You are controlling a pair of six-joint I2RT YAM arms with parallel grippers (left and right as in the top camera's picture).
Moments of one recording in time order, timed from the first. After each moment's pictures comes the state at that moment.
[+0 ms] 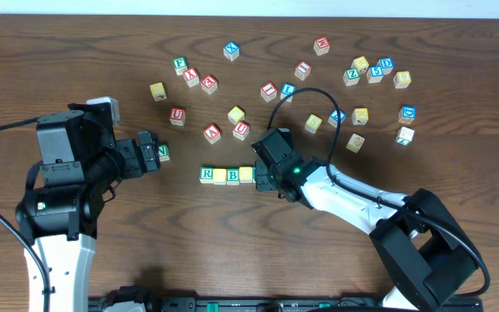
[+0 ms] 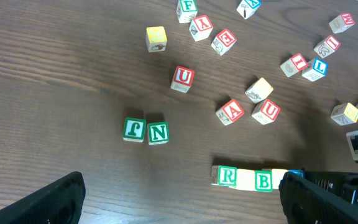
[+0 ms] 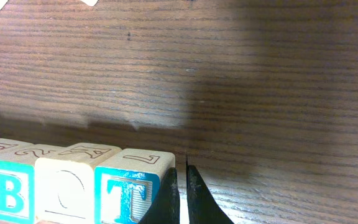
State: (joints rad) left arm 0.11 1.04 1.04 -0.84 0.21 -0.11; right arm 0.71 1.80 0.98 -0.30 0.08 0.64
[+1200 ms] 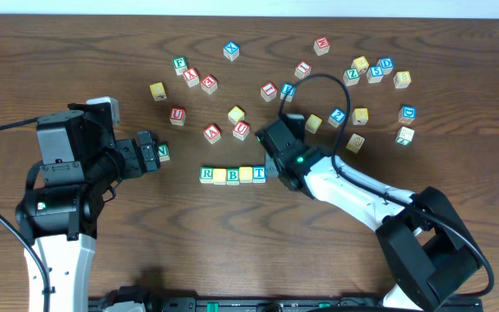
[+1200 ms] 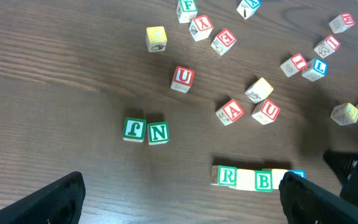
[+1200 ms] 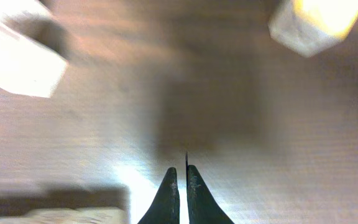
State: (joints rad) left arm 0.11 1.04 1.04 -0.84 0.21 -0.11; right arm 0.67 1.80 1.07 -0.37 0.27 0.63
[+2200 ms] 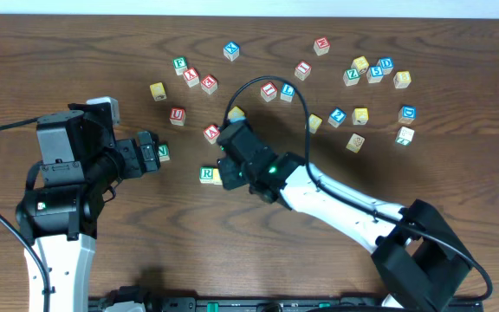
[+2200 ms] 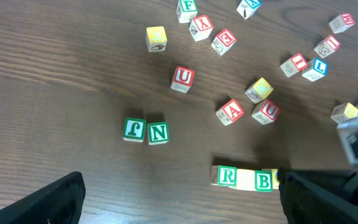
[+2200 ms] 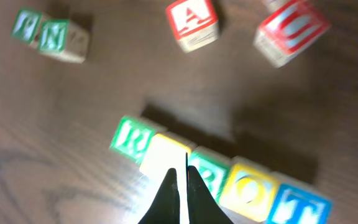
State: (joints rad) left arm 0.11 1.04 1.04 -0.84 0.21 -0.11; right arm 0.85 1.80 1.19 -0.35 0.02 0.51
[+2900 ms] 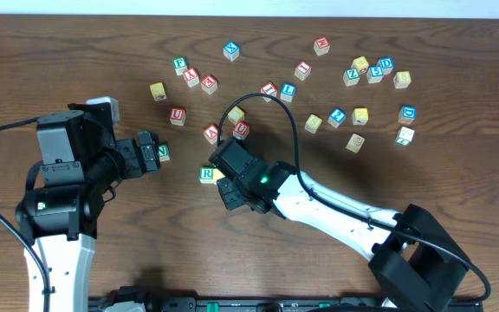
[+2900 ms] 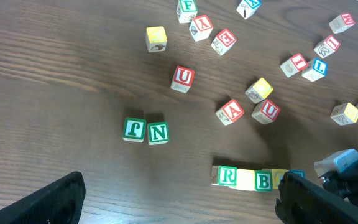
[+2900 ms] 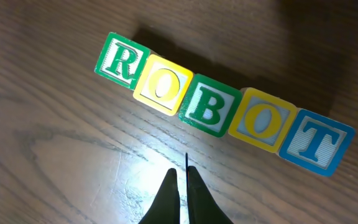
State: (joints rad) left arm 0.11 1.04 1.04 -0.84 0.21 -0.11; right arm 0.91 1.80 1.19 -0.51 0.02 0.51
